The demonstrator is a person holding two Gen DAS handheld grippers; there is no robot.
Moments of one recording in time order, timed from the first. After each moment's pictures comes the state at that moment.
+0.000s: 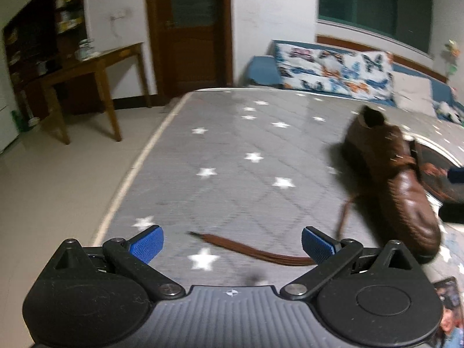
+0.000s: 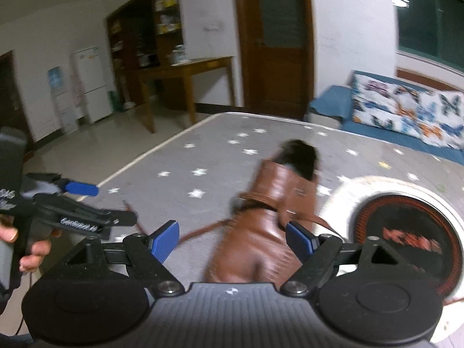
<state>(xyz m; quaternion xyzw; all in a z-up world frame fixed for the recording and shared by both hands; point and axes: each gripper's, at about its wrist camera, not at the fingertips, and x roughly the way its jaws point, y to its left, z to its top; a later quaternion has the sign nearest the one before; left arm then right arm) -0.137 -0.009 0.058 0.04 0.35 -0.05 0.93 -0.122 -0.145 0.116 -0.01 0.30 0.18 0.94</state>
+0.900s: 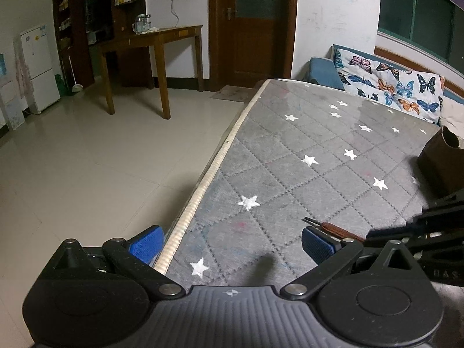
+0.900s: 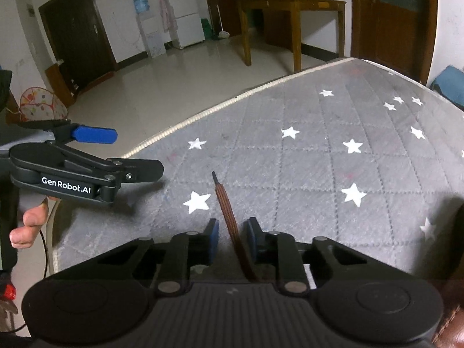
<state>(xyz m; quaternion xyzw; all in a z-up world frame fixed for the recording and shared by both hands) -0.137 0.082 0.043 -0.01 0.36 0.04 0.93 -0.016 -0.001 0.054 -0.09 0.41 0.36 0.83</state>
